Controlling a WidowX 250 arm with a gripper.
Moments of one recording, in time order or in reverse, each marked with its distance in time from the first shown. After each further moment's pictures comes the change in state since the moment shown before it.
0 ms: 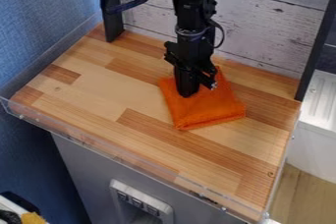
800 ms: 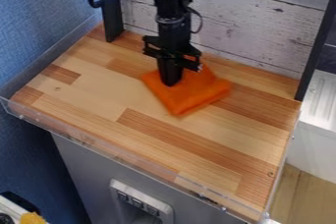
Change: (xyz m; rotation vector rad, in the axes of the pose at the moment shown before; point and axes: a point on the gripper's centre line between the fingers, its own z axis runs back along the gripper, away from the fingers) arm -0.008 0.039 0.002 -0.028 0.039 0.273
